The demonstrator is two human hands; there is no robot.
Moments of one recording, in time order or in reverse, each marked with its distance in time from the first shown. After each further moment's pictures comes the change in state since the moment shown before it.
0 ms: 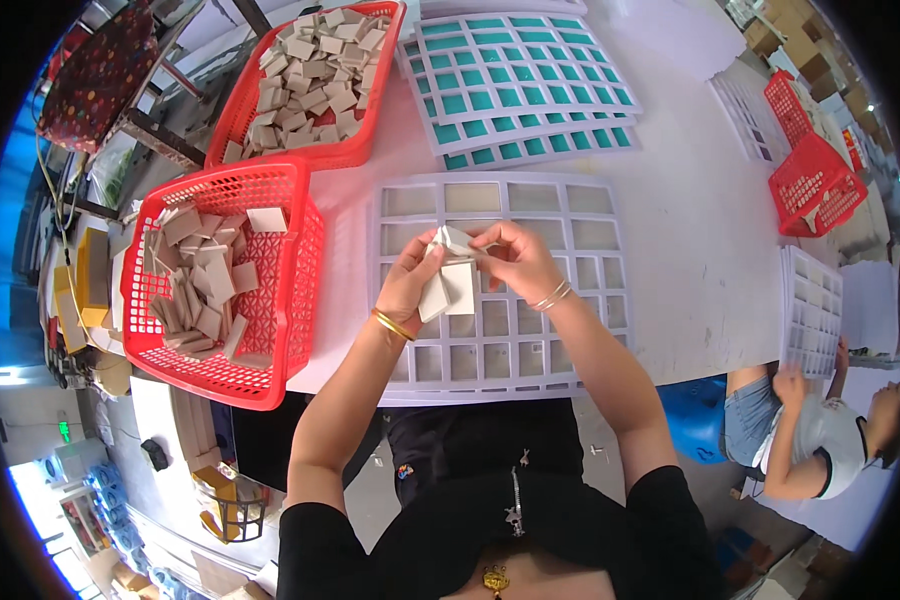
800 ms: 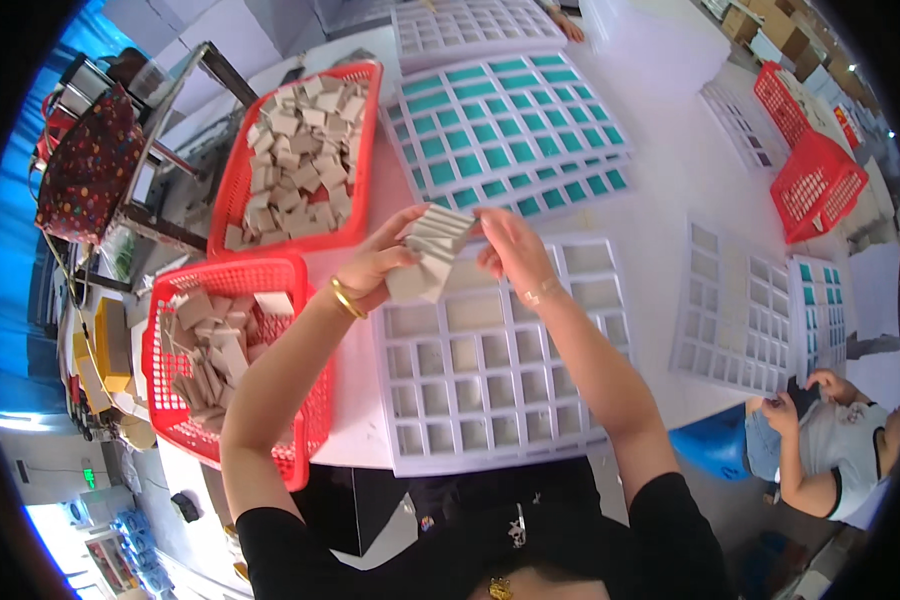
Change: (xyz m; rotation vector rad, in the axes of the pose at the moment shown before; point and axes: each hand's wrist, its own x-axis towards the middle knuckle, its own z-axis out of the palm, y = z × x) left_hand 0.101 0.122 0.016 0.249 -0.392 -0.101; right_hand 0.086 -0.043 -0.029 0.098 0.253 -0.013
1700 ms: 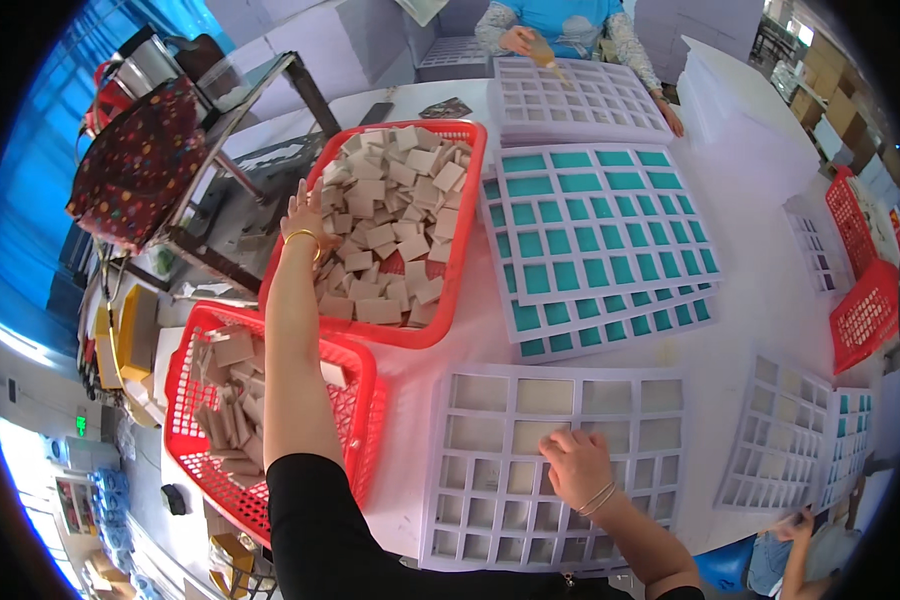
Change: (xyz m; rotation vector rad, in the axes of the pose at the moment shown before) left_hand 0.033 0.170 -0.285 2.016 1.123 -0.523; right_hand -0.062 0.052 -0.009 -1.552 -0.332 -0.409
